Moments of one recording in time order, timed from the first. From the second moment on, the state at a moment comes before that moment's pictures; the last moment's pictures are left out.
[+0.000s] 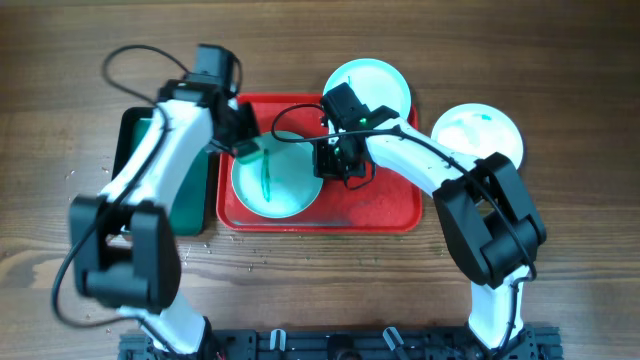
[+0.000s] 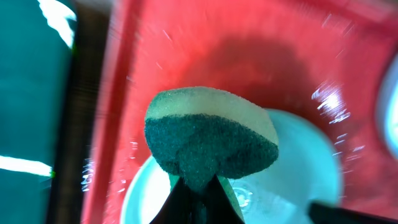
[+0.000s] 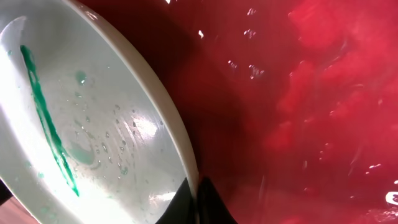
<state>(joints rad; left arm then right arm) -0.17 1.84 1.36 -0.85 0.08 -0.42 0.57 2.06 1.38 -0.63 -0.35 0.57</state>
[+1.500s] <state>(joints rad) -0.21 2.02 1.38 -0.96 -0.03 -0.24 0.56 2.08 1.40 -0.61 -0.39 0.55</state>
